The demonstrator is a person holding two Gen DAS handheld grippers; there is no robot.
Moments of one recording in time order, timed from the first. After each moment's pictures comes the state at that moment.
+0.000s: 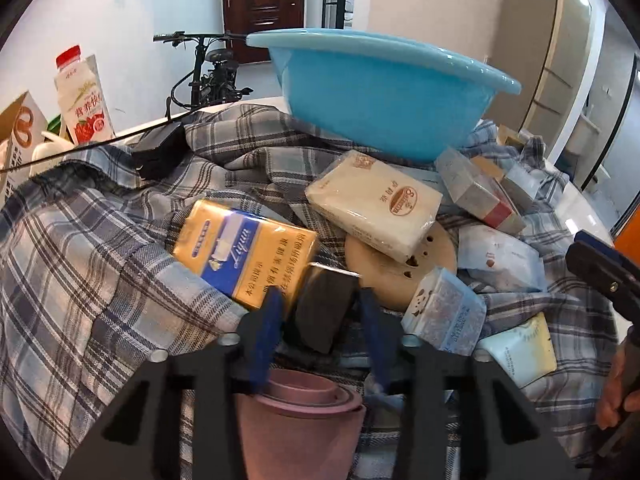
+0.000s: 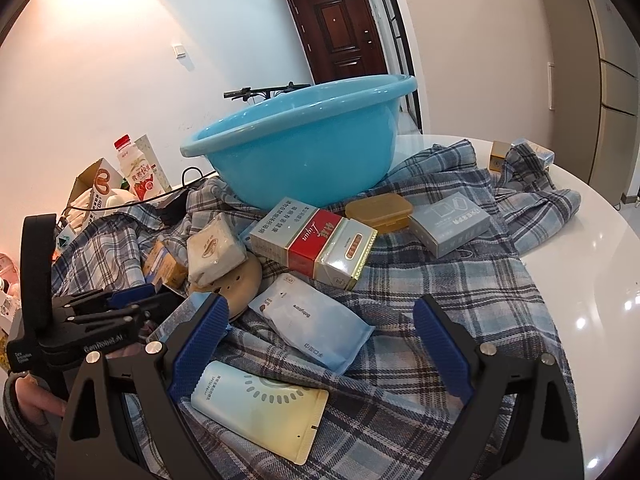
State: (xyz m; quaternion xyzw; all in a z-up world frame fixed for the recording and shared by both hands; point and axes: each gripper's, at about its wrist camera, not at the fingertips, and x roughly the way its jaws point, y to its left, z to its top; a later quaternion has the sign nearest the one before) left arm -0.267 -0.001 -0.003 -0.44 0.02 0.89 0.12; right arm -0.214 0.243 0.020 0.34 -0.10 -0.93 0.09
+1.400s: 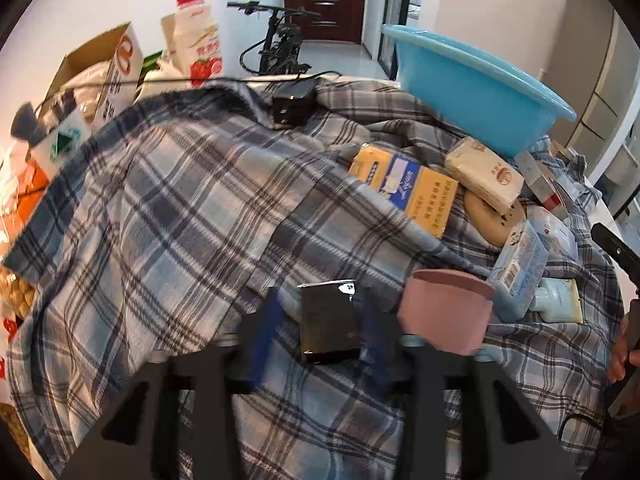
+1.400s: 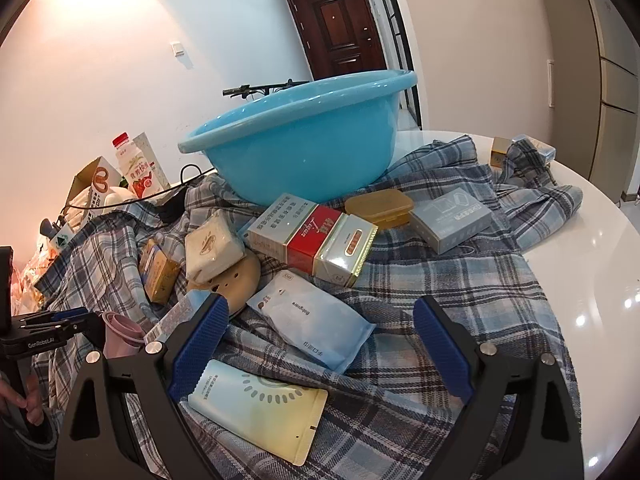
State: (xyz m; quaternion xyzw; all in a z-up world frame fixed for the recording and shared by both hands) left arm -0.218 -0.104 0.009 -0.48 -0.01 0.88 0.03; right arm -0.216 0.241 0.017 0.35 -0.10 -0.93 0.10
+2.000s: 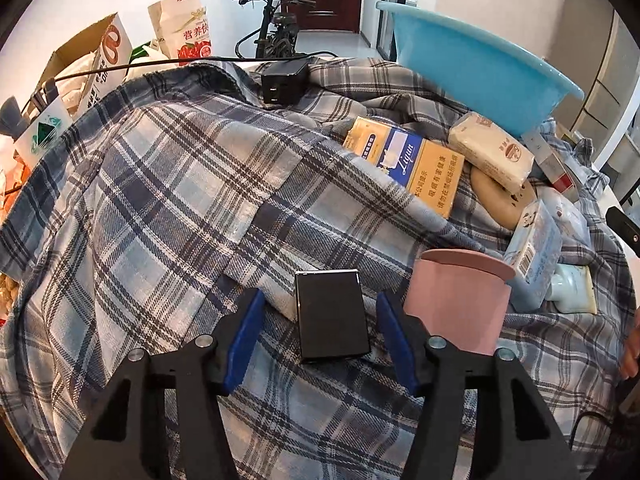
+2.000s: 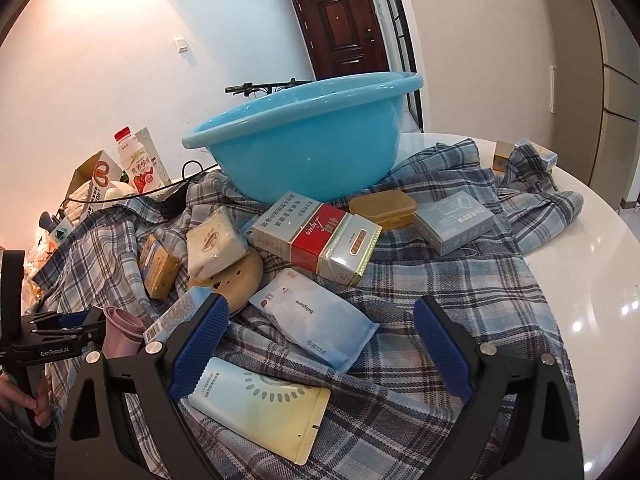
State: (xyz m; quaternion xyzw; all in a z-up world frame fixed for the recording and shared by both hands) left arm -0.222 -0.093 -0.009 -0.49 0.01 0.87 0.02; right arm -0.214 0.237 0.018 0.35 -0.09 -0.93 0.10
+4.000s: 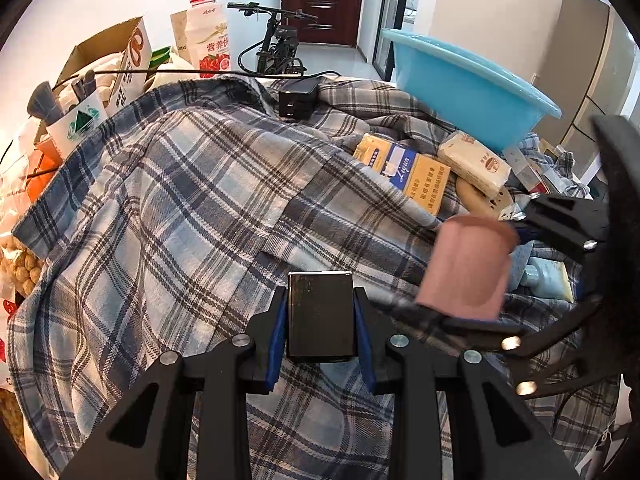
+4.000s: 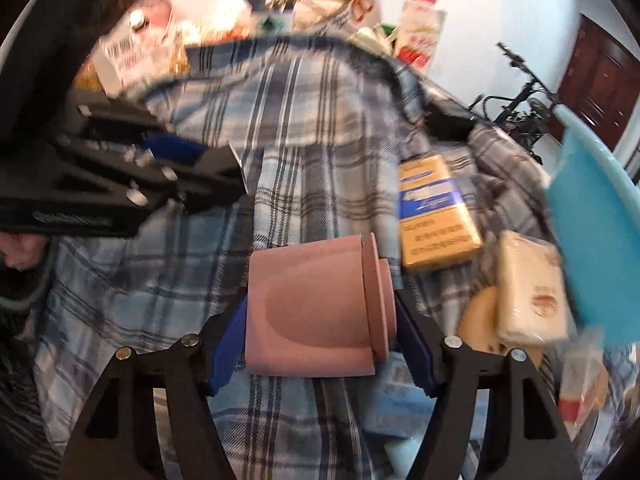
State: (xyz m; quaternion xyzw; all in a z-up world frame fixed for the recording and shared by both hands) left arm -0.193 -0.115 0.016 -0.47 -0.01 0.88 0.04; right arm -0.217 0.042 0.009 0.39 0.23 -0.79 0.42
